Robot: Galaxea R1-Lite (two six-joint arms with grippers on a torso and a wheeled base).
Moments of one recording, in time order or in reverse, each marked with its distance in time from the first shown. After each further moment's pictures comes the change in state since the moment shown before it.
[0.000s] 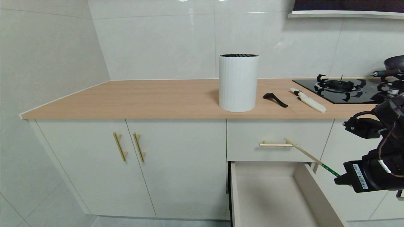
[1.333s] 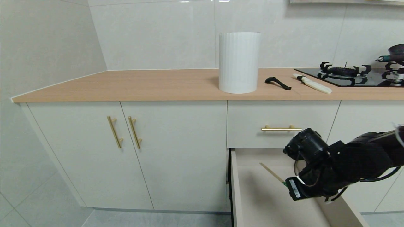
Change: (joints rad) left arm 0.000 0.000 0.000 0.000 0.000 0.000; right arm 0.069 0.471 0.053 -0.344 -0.008 0.007
